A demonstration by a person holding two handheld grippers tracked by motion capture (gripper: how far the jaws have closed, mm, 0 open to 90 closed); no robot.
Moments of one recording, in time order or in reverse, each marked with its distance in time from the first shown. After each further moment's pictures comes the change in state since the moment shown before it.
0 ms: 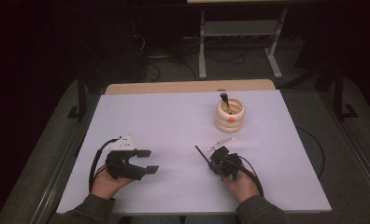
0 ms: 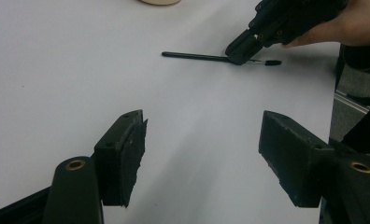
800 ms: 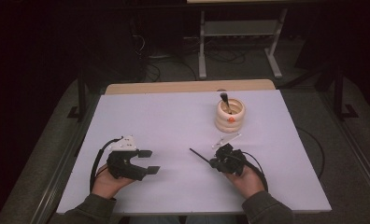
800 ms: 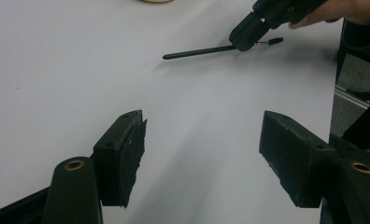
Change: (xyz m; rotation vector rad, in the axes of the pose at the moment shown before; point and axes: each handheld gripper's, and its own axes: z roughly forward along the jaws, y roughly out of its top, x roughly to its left) left arm -0.001 0.003 0.005 0.018 -0.010 0.020; right arm -0.012 0.004 -0.016 -0.057 0.103 -0.055
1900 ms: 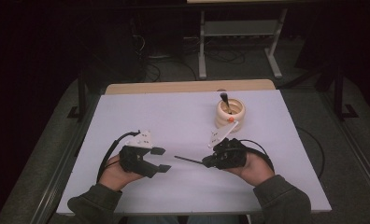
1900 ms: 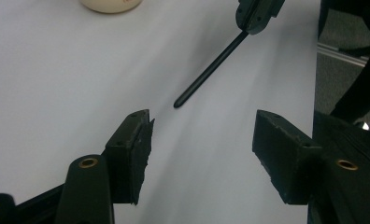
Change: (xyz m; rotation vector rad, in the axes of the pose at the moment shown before) left arm -0.019 0.042 0.017 0.110 -0.060 0.158; right arm 0.012 0.039 -0.043 -0.007 0.240 -0.380
